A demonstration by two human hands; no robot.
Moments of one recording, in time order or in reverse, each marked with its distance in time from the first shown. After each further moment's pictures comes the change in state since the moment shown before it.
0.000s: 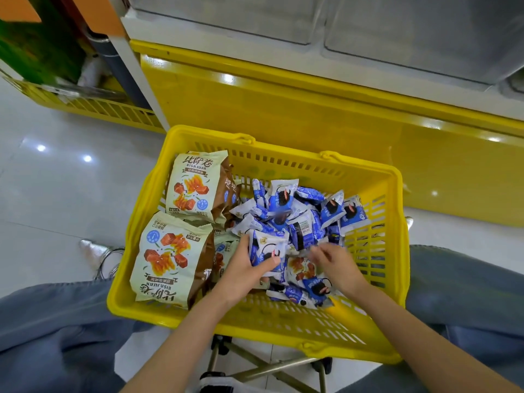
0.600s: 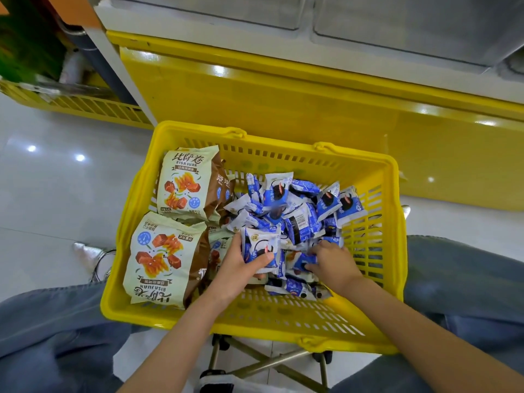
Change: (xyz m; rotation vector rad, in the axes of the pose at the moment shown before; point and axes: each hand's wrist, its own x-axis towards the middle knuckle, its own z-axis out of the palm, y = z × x) left_hand -0.005 0.005 -0.003 -0.045 0.002 -0.030; right_hand 0.017 0.021 0.016 -0.736 -0.121 -0.029
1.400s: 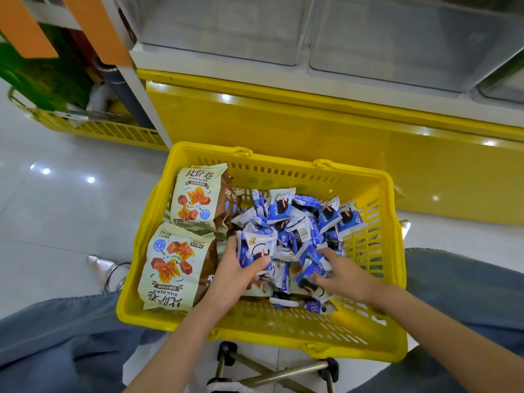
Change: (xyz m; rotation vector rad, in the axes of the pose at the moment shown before) left_hand -0.013 0.021 -0.006 0.111 0.135 0.097; right_hand -0.028 0.011 -0.027 0.591 -0.113 -0.115
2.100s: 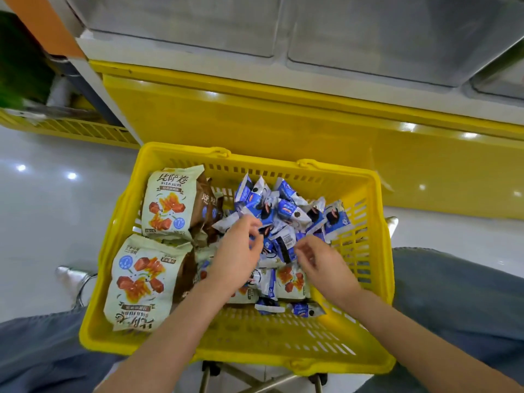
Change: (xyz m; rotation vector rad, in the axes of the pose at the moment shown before) left_hand 0.055 0.016 0.030 0.684 0.034 0.253; right_hand 0.005 -0.024 -0.002 -0.037 0.422 -0.134
